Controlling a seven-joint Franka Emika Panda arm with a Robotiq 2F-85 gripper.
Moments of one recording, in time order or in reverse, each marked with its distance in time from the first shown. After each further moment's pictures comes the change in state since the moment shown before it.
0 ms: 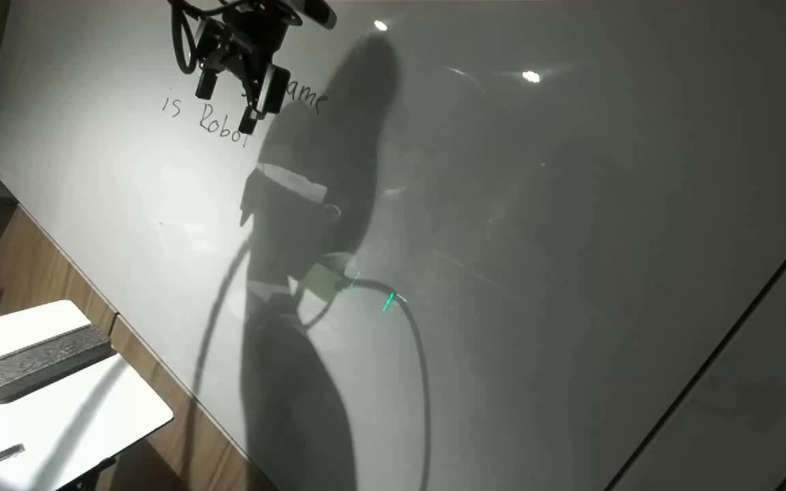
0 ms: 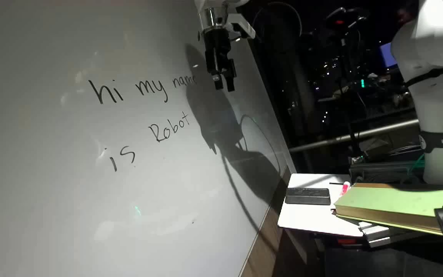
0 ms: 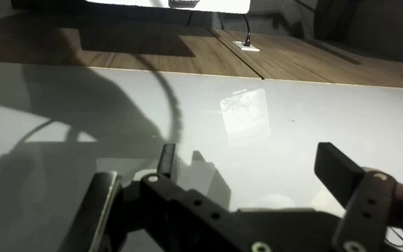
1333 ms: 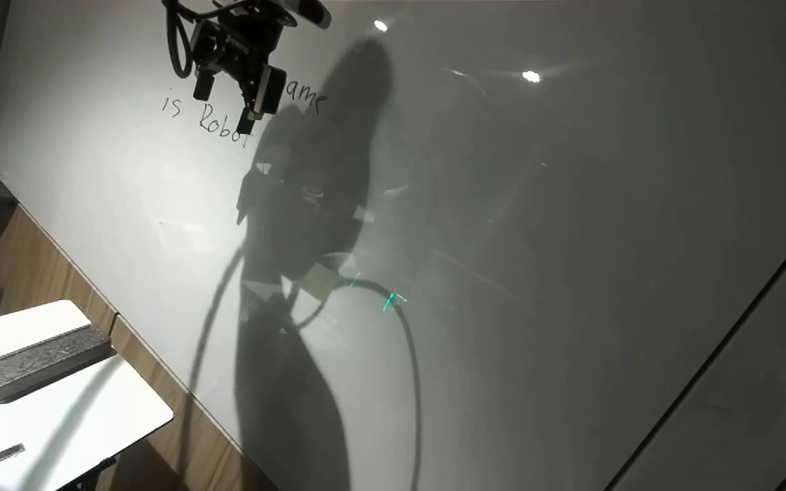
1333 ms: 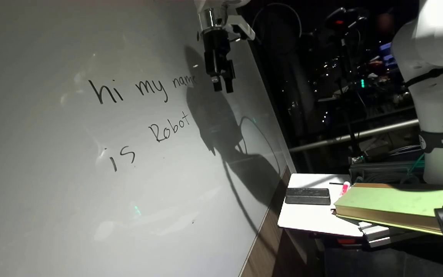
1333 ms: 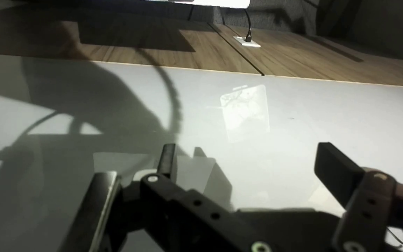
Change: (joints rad) arm -0.001 -0.008 0.019 -0.025 0.000 0.042 0.000
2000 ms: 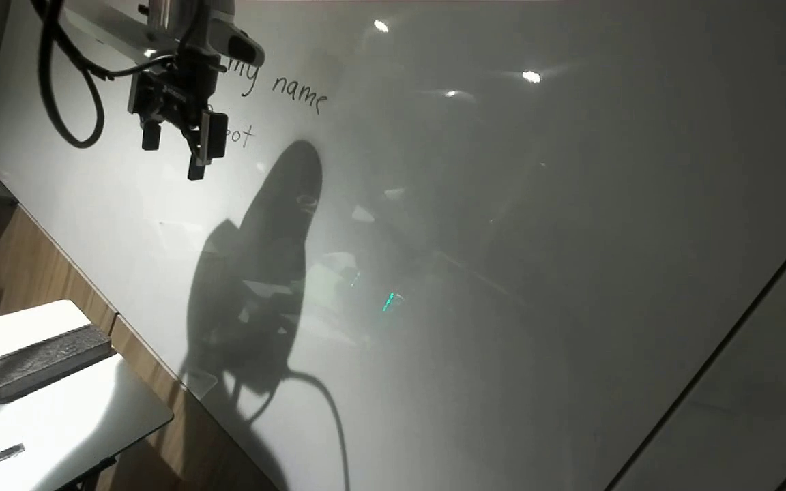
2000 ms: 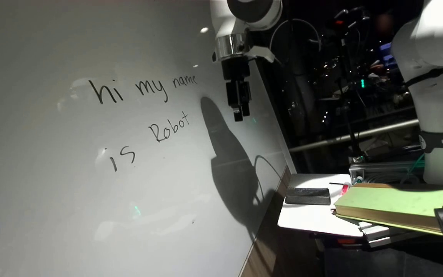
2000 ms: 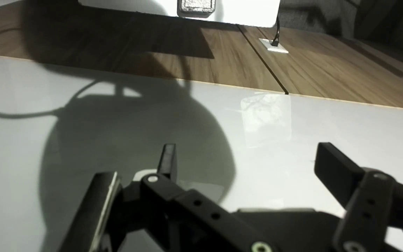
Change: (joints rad) arm 0.000 -0.102 0.097 -0.338 -0.078 0.296 0.066
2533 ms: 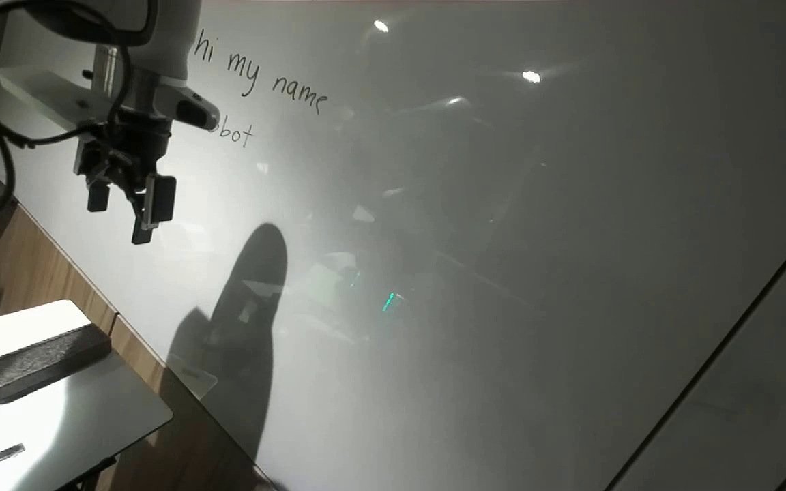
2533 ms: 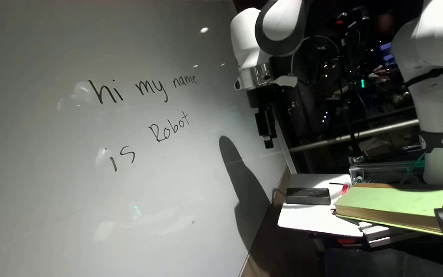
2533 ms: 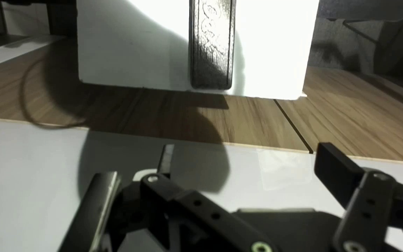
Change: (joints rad) arm 0.002 0.011 0.011 -0.224 -0.041 0.135 0.057
